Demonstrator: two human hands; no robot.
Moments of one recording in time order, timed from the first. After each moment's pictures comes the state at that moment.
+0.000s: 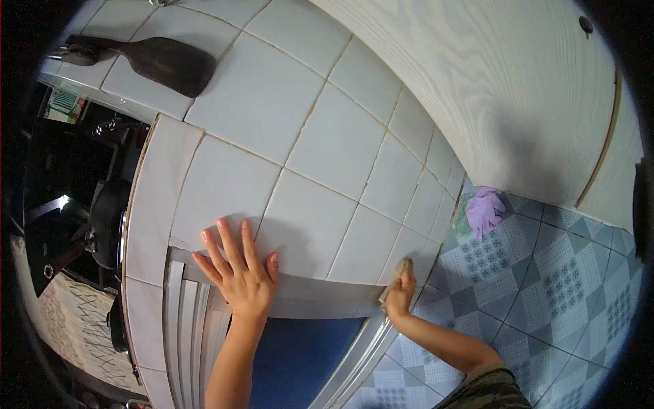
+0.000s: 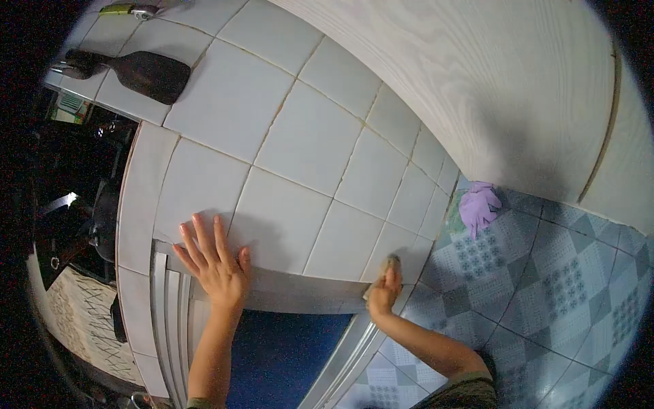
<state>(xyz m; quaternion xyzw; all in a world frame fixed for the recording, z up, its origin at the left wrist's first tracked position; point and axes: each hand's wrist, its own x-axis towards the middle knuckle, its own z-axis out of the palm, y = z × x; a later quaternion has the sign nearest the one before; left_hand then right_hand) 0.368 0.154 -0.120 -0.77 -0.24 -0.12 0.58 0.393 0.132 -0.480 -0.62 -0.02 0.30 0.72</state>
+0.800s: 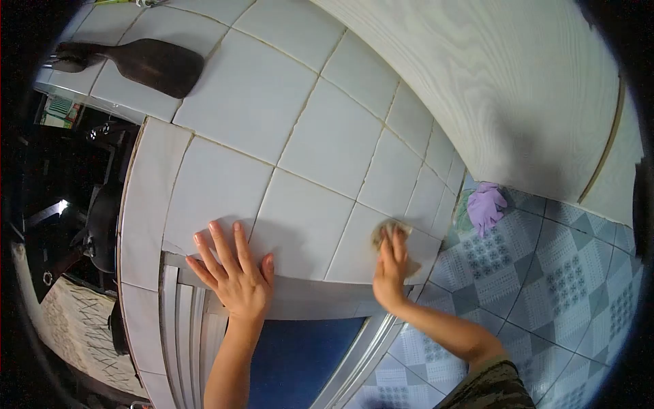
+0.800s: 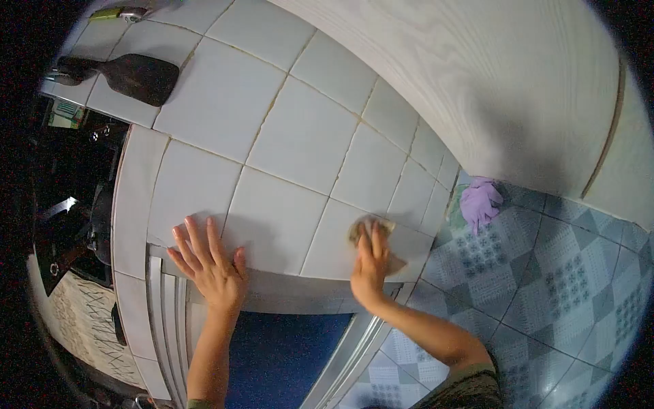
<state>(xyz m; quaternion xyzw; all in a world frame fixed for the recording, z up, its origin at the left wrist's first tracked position) 0.368 0.156 -0.121 -0.76 -0.23 -0.12 0.59 0.453 0.122 -0.385 -0.63 -0.26 0.08 0.73</state>
